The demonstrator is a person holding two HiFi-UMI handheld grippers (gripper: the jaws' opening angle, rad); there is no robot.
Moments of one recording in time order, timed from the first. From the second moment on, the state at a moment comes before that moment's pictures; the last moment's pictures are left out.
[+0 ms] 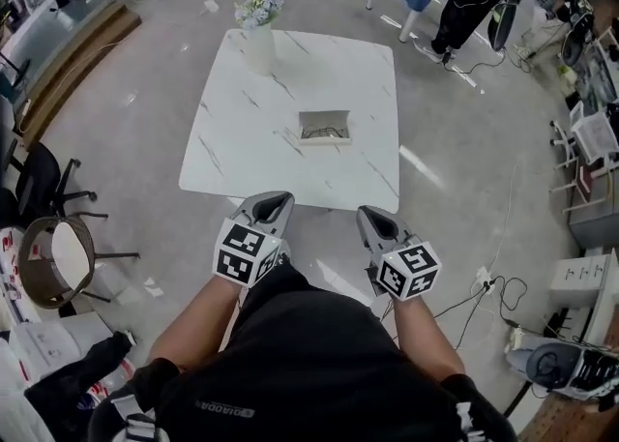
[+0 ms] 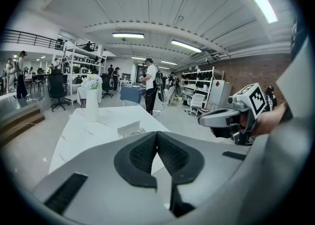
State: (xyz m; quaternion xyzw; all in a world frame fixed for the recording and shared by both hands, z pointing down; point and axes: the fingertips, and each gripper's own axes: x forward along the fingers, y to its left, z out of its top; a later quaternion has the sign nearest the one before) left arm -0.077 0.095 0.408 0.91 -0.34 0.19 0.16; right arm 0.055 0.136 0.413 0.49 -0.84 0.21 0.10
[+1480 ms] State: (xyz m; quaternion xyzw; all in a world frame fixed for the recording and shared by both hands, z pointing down) left arm -0.041 -0.076 0.427 0.90 -0.37 0.21 0.14; right arm 0.093 -0.063 0.421 0.45 -0.86 0.18 0.14
